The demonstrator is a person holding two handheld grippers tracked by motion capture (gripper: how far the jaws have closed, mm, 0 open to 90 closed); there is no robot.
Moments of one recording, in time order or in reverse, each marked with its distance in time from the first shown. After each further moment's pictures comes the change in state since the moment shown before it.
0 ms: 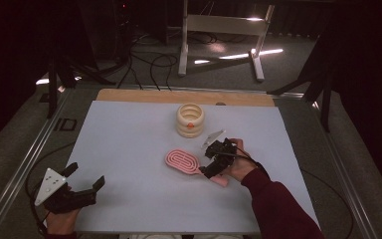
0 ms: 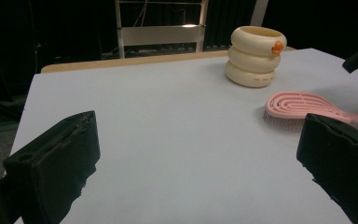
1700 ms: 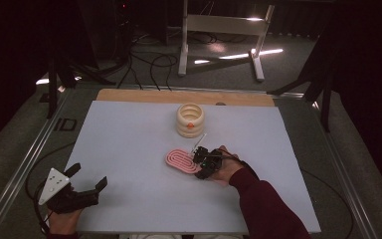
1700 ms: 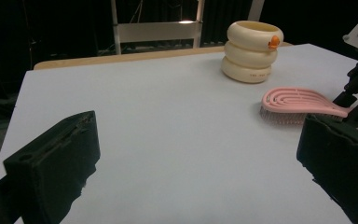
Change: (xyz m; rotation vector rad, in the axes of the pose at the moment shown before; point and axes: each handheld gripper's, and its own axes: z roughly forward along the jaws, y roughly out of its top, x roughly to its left) left arm -0.003 -0.002 0.004 0.014 -0.011 0.002; right arm 0.010 0.010 0.044 0.223 0.162 -0.017
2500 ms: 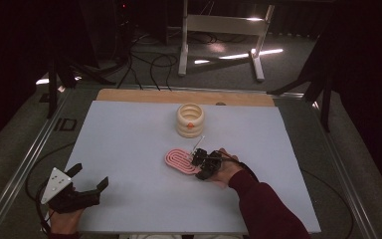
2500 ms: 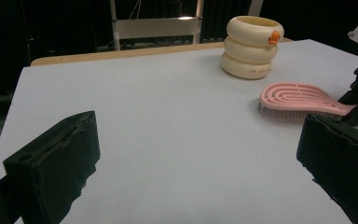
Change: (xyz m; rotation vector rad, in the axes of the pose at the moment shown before) left arm -0.001 -0.001 0.002 0.014 -0.001 0.002; right arm 0.009 -0.002 -0.001 0.002 -0.036 0.008
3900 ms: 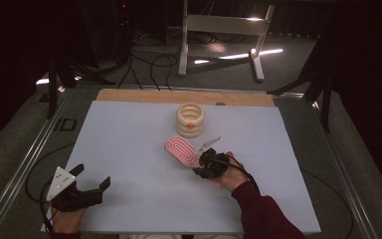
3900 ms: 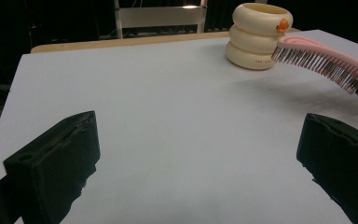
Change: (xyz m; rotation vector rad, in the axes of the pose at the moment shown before) left arm -0.002 -0.002 0.007 0.043 0.014 -0.013; right arm 0.010 -0.018 -0.023 -0.311 -0.027 0.153
